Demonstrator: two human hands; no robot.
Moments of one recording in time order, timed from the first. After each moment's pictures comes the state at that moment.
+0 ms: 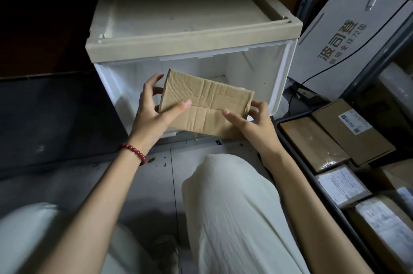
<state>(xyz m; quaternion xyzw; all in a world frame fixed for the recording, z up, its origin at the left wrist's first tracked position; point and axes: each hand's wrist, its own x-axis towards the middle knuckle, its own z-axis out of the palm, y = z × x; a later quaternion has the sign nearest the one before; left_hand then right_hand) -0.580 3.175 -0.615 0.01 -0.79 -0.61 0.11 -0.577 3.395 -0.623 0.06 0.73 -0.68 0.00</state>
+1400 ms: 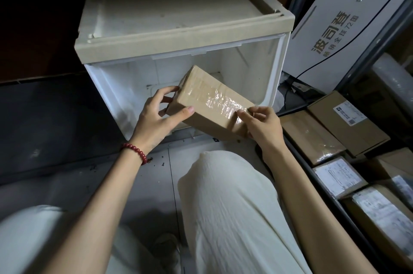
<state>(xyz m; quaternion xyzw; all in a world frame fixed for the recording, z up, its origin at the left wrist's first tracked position) -0.581 3.182 -0.616 0.00 -0.83 -0.55 0.03 -0.586 3.409 -0.639 0.20 0.76 -0.61 -0.04</state>
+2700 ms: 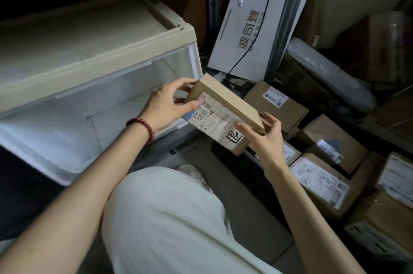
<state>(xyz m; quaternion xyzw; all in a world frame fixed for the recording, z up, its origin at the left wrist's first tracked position) -0.626 3.338 -0.564 -0.25 -0.87 -0.42 -0.03 -0.520 3.535 -0.650 0.25 0.69 -0.66 -0.18</state>
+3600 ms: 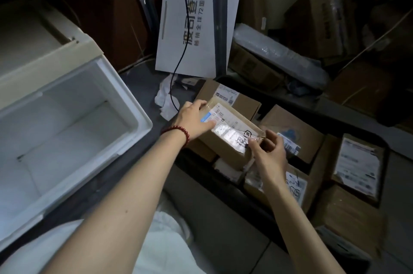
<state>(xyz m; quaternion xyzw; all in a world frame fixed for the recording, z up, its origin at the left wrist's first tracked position) -0.656 3.543 -0.644 -0.27 -0.92 -0.25 -0.16 -0.490 3.650 -0.697 0.42 0.59 -0.64 -0.26</state>
